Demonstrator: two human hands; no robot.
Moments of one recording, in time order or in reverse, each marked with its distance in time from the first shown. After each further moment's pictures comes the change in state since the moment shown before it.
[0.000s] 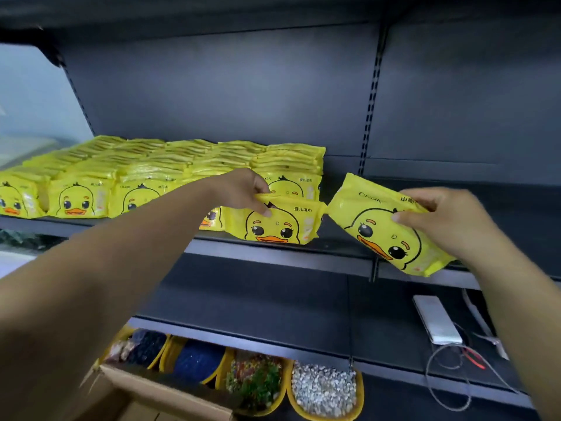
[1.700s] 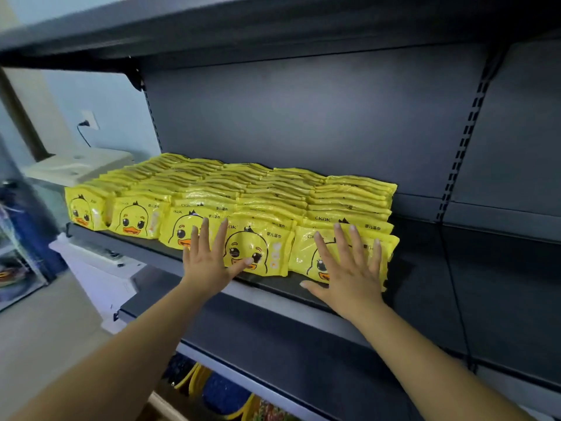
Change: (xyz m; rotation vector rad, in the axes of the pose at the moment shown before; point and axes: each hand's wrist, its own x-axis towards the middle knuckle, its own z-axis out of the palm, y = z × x) left_hand -0.006 -0.162 0.052 0.163 0.560 -0.507; right_hand 0.109 -0.006 0.219 -0.733 -0.048 -0.571
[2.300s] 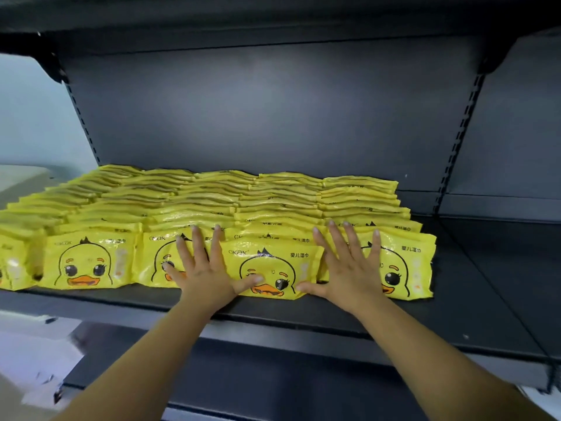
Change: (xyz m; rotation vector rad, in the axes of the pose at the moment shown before) left_hand 0.087 -0.035 0.018 0.078 -0.147 0.074; right_hand 0.067 -0.053 0.029 -0.171 -0.197 0.190
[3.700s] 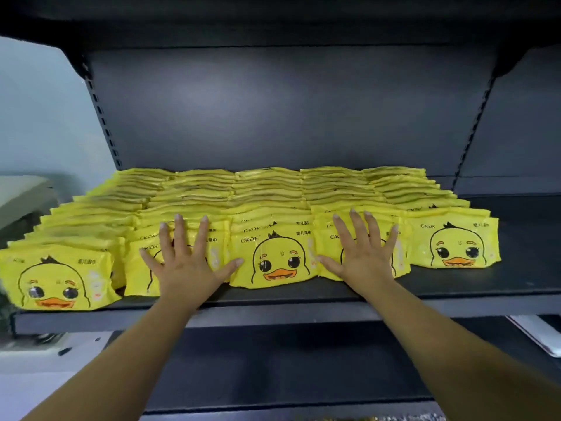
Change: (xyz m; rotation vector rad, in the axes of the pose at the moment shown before) left_hand 0.066 -0.190 -0.026 -0.019 0.240 0.213; right_hand 0.022 -0.153 -0.011 0.005 0.144 0.367
